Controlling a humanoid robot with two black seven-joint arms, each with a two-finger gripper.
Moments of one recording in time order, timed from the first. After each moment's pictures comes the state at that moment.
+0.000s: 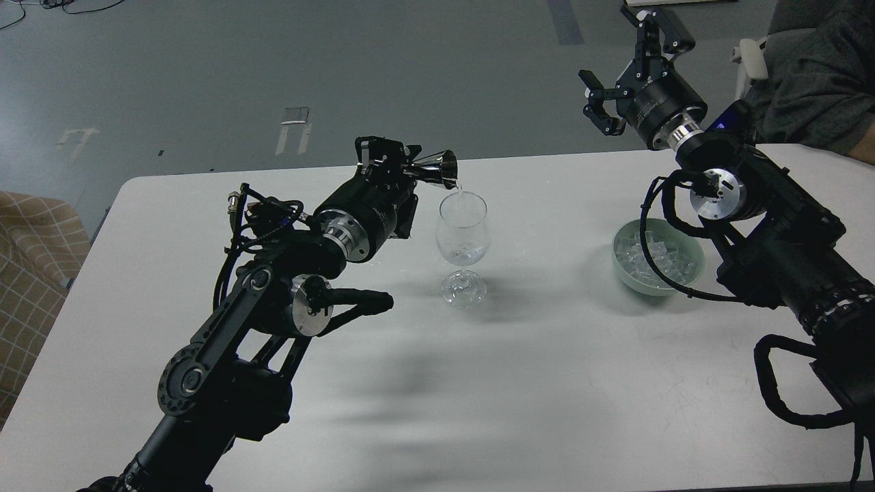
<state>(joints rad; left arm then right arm) -0.42 -0.04 -1.12 -1.57 0.95 0.26 0.44 0.90 -0.11 1.06 0.52 -0.48 0.37 0.22</state>
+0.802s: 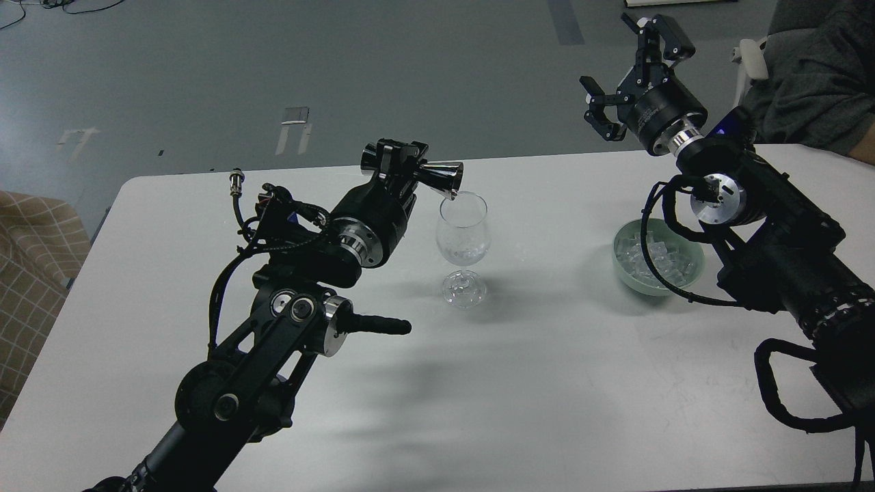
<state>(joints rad) -0.41 -0.04 -1.04 -1.59 1.28 0.24 0.44 0.89 -0.11 1.06 0.52 -0.48 0.37 0.22</state>
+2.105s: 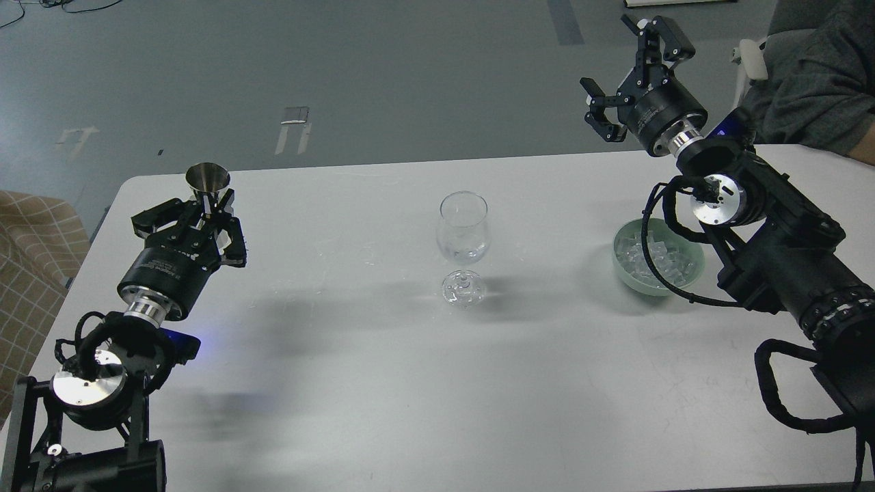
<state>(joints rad) -0.06 -0.04 -1.87 -1.44 0.16 -0.07 0.44 0.88 -0.11 1.06 0.52 -0.48 0.37 0.21</state>
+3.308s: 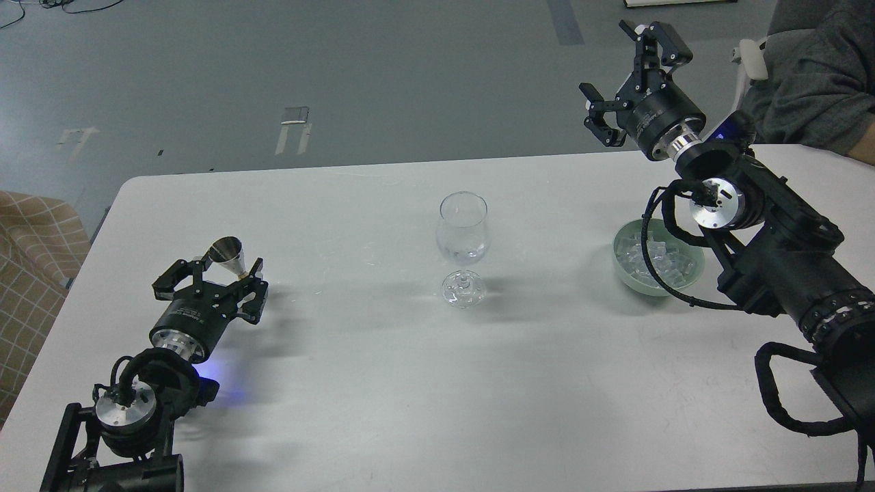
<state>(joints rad) -0.10 -0.04 -1.87 -1.12 0.16 -0.19 0.39 0.88 -0.11 1.05 0.52 -0.49 0.36 0.21</state>
